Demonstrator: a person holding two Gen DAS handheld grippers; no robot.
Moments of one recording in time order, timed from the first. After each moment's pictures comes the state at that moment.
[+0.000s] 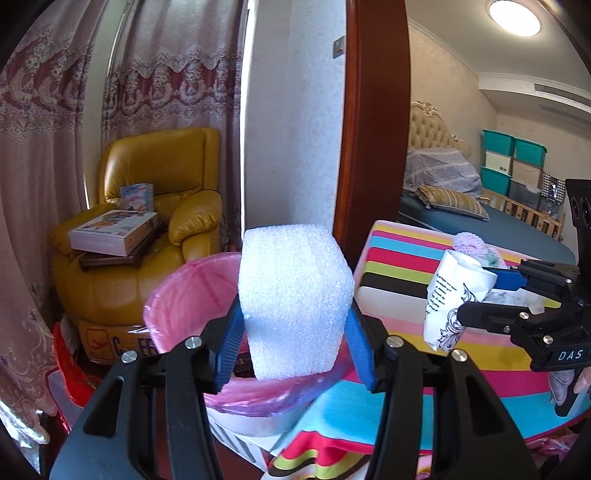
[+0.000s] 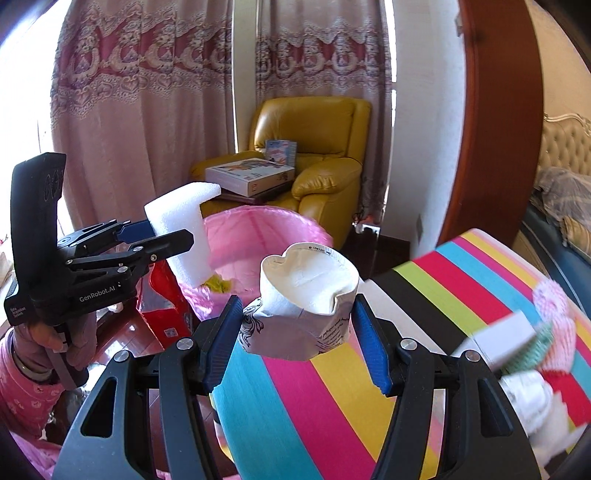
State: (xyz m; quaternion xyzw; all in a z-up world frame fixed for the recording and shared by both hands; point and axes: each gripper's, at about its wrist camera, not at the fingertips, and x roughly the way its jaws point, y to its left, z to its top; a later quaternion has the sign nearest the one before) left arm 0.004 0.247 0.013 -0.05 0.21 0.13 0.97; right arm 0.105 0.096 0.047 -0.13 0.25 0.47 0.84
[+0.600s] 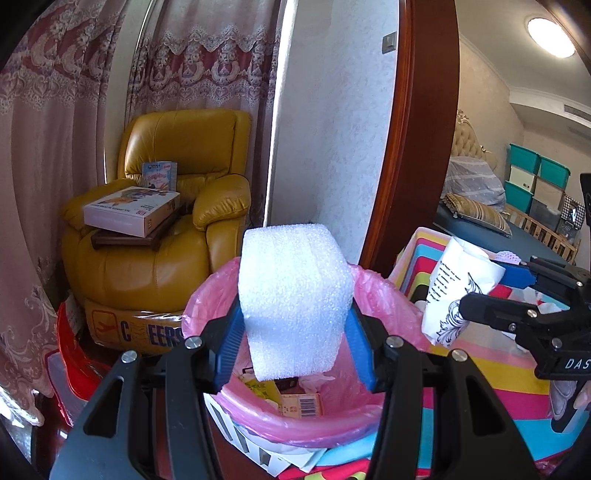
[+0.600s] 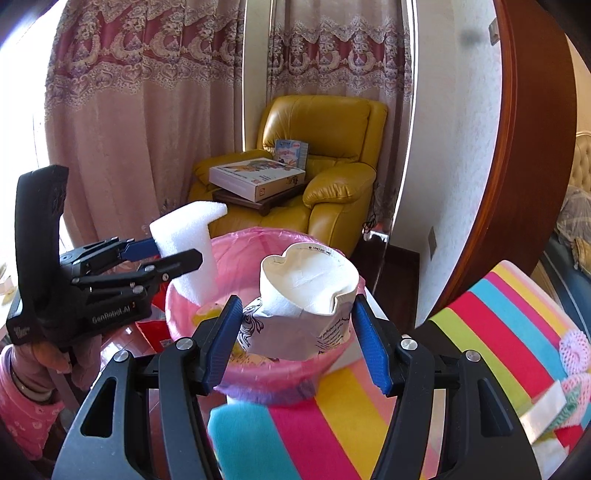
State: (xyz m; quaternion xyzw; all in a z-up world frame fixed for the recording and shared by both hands) left arm 0.030 0.323 0.000 -0.09 0.22 0.16 0.96; right arm 0.133 0.194 0.052 -0.15 0.25 0.47 0.83
